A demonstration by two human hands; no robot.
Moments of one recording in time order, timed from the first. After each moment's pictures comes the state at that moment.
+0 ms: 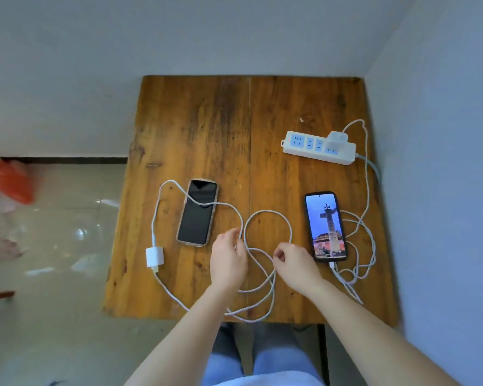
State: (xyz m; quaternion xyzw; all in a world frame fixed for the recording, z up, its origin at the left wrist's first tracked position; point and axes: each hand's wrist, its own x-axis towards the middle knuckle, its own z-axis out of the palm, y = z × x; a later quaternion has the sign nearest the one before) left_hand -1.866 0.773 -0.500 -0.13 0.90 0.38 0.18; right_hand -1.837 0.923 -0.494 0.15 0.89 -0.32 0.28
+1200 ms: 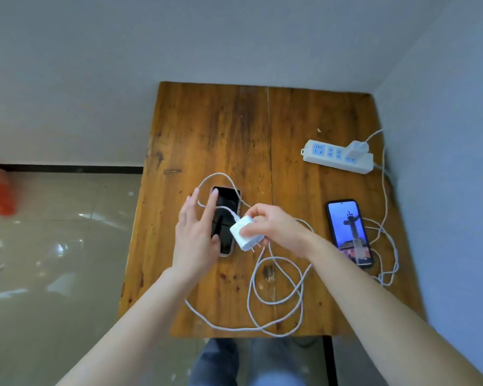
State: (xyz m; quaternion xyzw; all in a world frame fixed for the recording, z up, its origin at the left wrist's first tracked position) left_hand -1.929 0.643 -0.474 0.09 0.96 0.26 0.10; right_hand -1.928 0.830 -0.432 0.11 0.74 -0.58 0.33
